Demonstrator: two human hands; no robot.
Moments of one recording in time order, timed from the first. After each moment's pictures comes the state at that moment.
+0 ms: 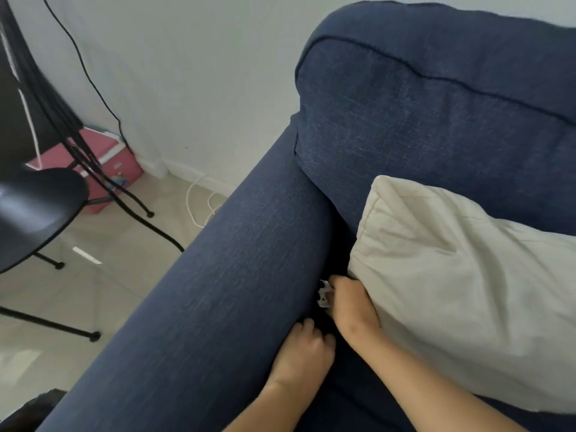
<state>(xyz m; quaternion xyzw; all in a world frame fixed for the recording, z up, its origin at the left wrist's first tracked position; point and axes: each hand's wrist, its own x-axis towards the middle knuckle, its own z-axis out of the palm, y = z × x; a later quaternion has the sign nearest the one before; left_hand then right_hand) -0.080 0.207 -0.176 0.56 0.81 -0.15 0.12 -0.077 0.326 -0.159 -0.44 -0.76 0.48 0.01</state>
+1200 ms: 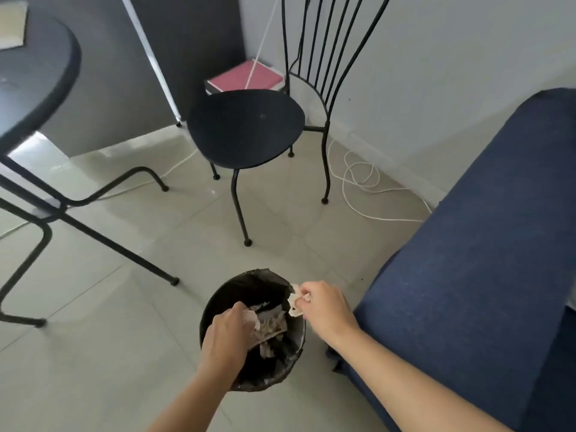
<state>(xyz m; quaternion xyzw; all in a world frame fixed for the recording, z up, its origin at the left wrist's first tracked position) -0.164 -0.370 -0.198 -0.03 0.95 0.24 0.18 -0.162 -0.183 -0.158 -0.15 -0.91 0.34 -0.19</state>
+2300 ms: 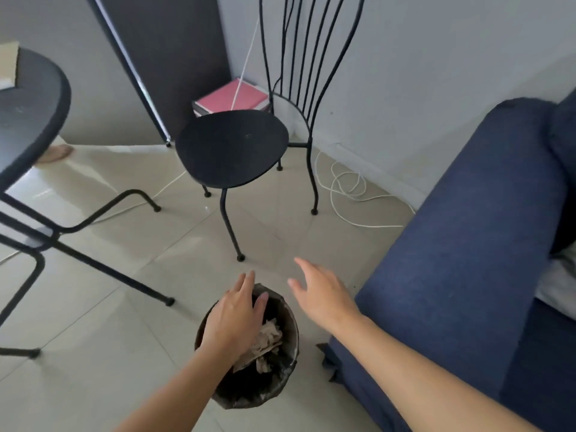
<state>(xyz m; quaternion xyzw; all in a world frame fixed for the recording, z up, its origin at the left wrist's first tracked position) -0.201 -0.335 -0.135 0.10 0.96 0.20 0.17 -0.183 -0.162 -0.108 -0.11 -0.93 0.30 -0.16</state>
